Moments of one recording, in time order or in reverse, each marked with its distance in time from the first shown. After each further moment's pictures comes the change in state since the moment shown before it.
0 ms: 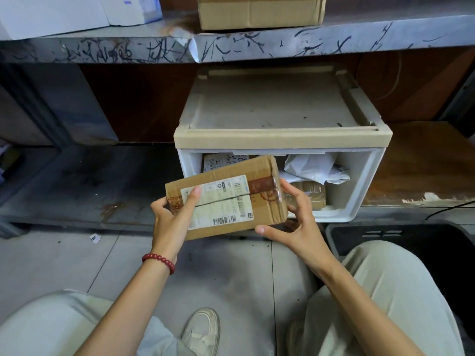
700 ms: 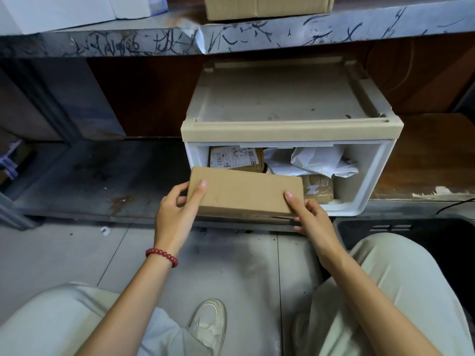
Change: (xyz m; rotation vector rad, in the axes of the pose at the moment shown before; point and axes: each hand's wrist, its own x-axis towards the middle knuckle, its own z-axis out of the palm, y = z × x) left_hand -0.001 -0.002 -0.013 0.190 -0.056 0.181; right_hand 0.004 0.008 -0.003 0.085 0.197 0.443
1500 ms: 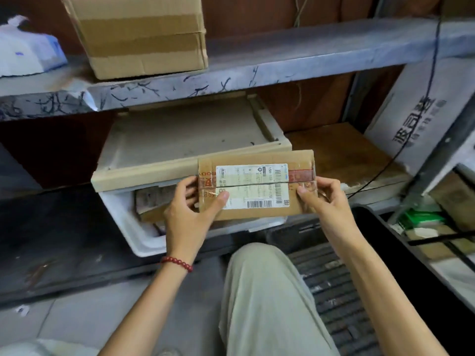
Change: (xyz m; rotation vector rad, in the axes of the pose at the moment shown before) left_hand -0.032 0.094 0.119 -0.067 -0.156 0.373; right_hand -0.026 -0.060 -0.145 0.180 0.303 -0.262
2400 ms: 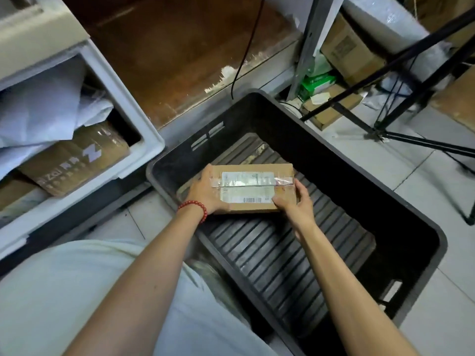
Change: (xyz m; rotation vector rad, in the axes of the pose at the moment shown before) left_hand -0.084 -0.110 0.276 0.591 -1.143 -0.246; right_hand -0.075 0.226 -0.188 0.012 0.619 0.590
